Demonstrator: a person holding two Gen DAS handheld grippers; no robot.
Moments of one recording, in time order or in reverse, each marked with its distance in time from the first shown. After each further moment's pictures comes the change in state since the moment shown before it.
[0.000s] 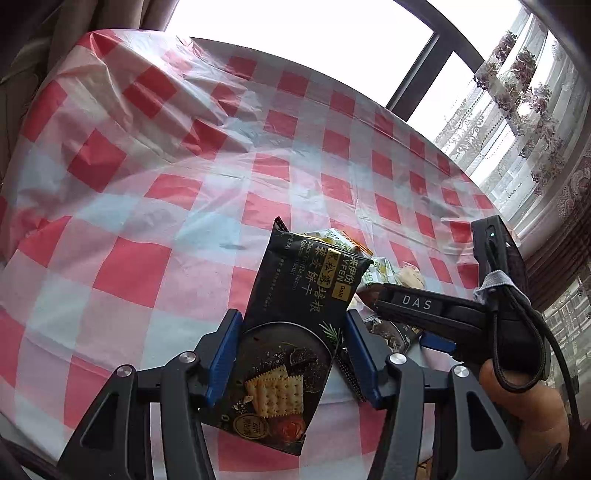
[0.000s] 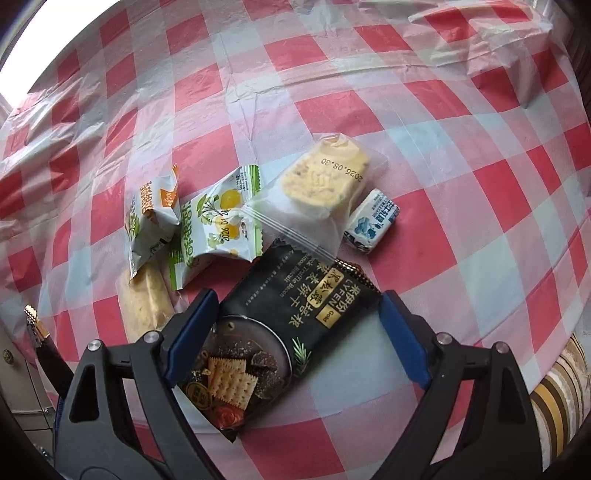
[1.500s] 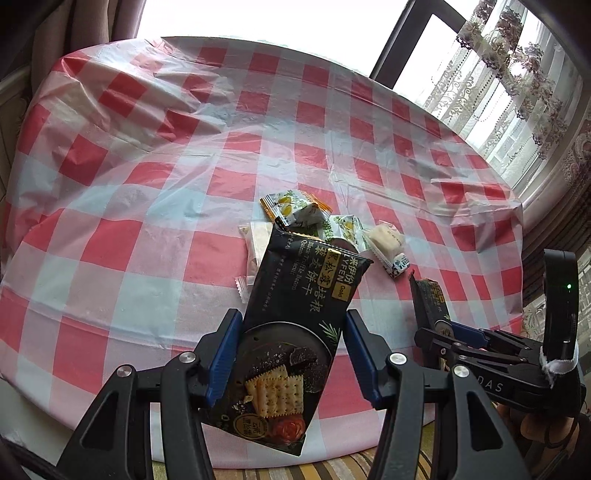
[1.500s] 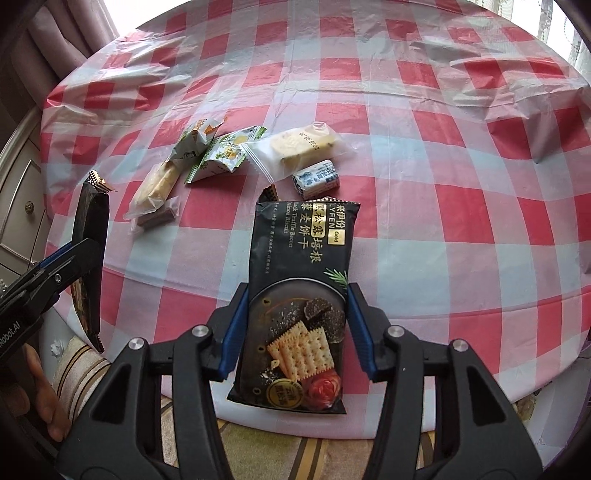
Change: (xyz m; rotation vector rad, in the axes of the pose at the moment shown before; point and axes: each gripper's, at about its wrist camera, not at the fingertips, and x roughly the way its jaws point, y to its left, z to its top) left arm -0.005 -0.060 -0.023 0.087 0.090 0.064; right arm -0.060 -0.104 -0.055 -0.362 -0.088 0.225
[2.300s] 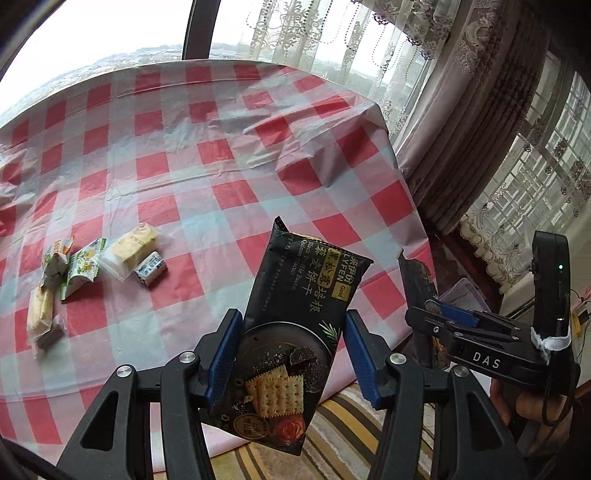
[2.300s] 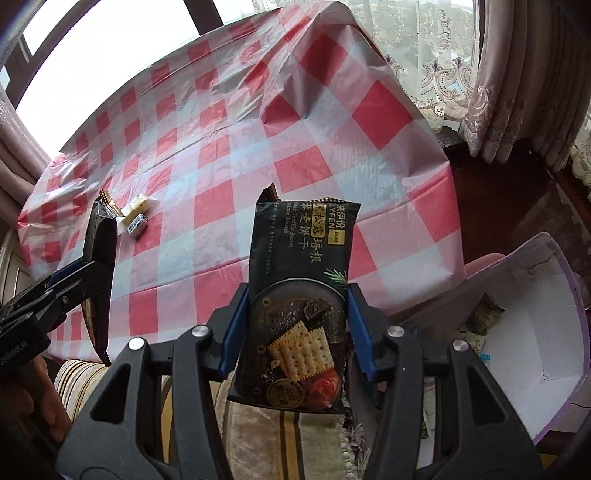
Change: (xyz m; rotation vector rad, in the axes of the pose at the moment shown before) left arm 0.027 -0.236 -0.027 0.403 0.113 -0.235; right arm -0.094 -0.213 -0.086 0.392 -0.154 -0.100
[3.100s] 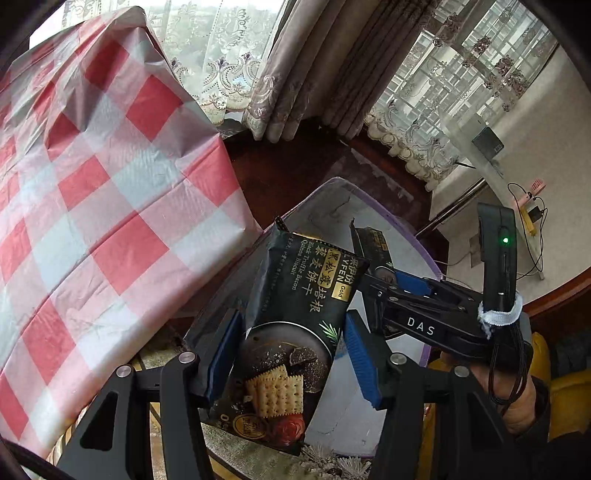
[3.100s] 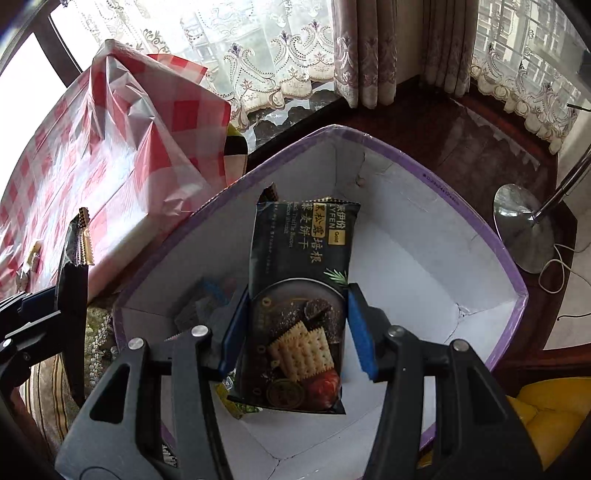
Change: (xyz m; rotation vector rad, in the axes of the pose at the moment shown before) left arm 0.095 -0.192 -0.031 0.260 0.309 -0.287; right arm -0.021 -0.187 -0.065 0.293 0.031 -0.210
